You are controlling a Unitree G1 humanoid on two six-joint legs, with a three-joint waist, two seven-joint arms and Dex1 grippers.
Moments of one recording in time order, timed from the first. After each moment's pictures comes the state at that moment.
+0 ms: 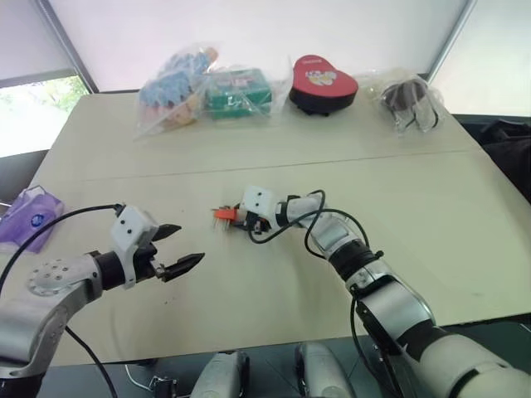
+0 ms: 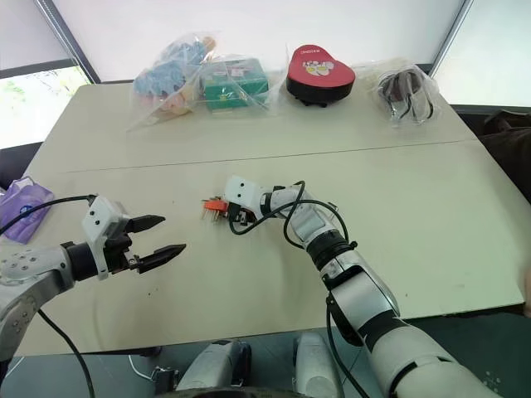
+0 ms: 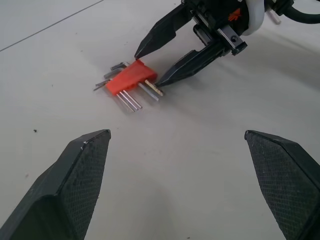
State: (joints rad) left arm 0.07 0.81 0.25 -0.51 -0.60 0.67 -0.76; right arm -0.87 -0.12 0.37 0.73 -0.16 -0.03 0.87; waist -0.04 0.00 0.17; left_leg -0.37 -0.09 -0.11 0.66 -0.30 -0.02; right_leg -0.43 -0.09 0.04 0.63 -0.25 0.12
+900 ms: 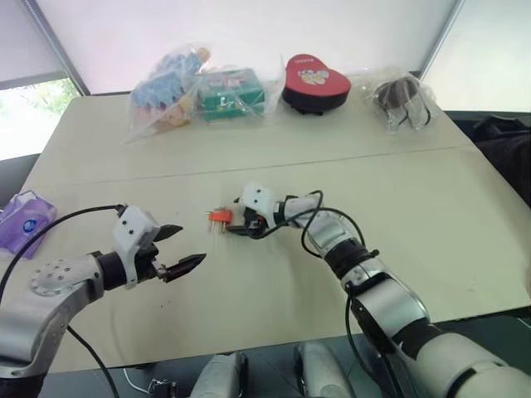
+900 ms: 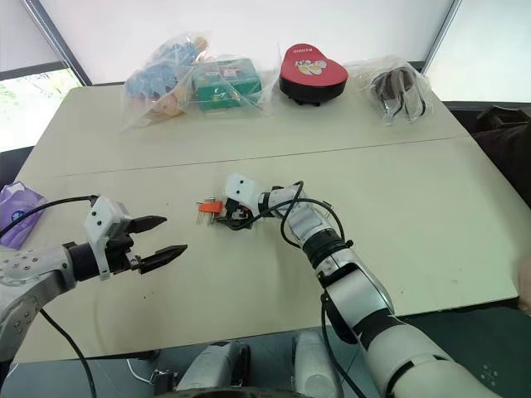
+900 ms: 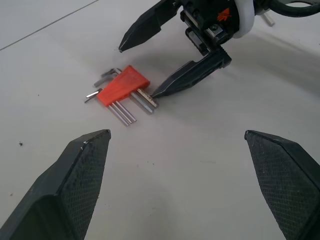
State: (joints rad) left arm 0.06 0.80 0.24 -0.51 -0.60 0.67 -0.76; right arm -0.92 -0.06 0.33 0.85 -0.15 -0.05 0.83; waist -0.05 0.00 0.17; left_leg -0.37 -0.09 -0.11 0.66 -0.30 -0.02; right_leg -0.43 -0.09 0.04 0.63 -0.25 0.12
